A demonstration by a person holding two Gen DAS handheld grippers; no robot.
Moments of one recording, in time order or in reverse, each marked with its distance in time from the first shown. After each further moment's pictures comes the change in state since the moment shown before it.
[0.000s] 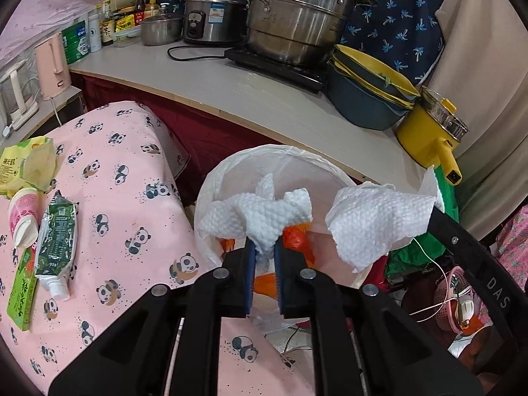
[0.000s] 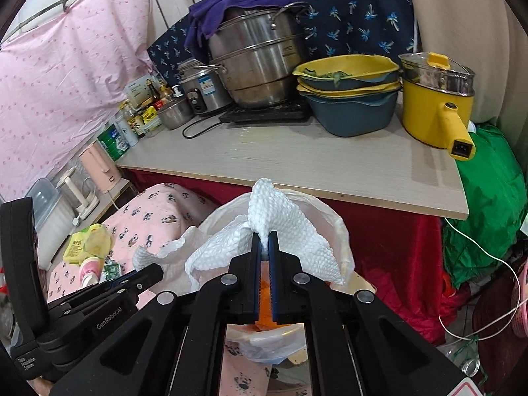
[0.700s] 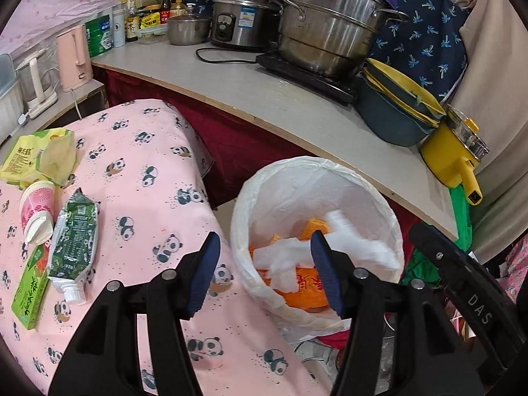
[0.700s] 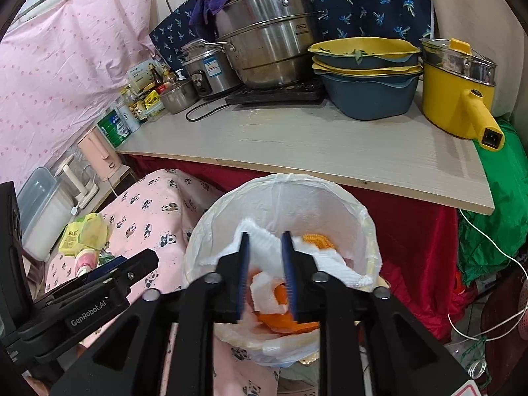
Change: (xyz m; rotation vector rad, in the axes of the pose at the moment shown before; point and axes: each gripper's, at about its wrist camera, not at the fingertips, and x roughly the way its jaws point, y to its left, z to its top) left arm -0.001 0.037 0.004 -0.062 -0.039 0.077; right arm 0.036 0.026 -0.004 -0.030 0.048 0.028
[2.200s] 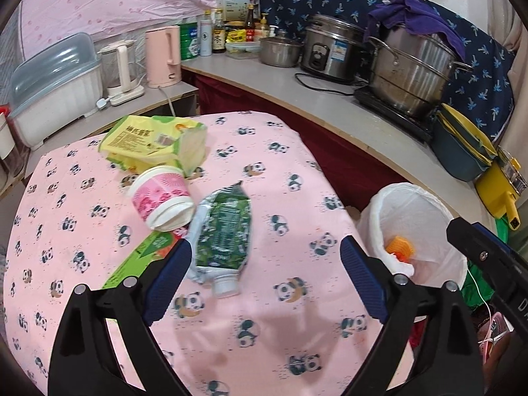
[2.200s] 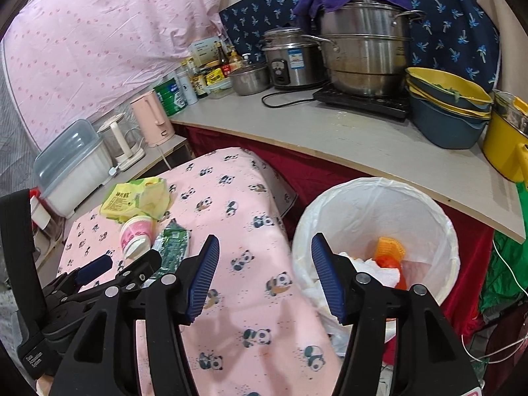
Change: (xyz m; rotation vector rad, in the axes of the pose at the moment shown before) left arm -0.073 0.140 -0.032 -0.134 -0.109 0.219; right arm -0.014 0.144 -0.032 -0.202 0.024 0.112
